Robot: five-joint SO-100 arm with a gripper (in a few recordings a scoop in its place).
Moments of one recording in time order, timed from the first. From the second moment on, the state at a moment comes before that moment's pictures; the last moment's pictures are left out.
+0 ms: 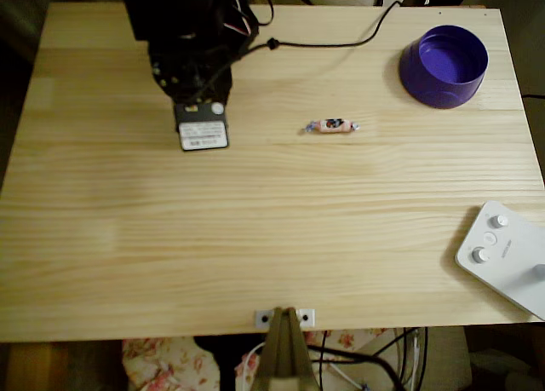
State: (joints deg) arm 3.4 176.7 168.8 59.9 -11.9
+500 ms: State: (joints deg) arm -4.7 147.0 132.9 65.6 -32.8
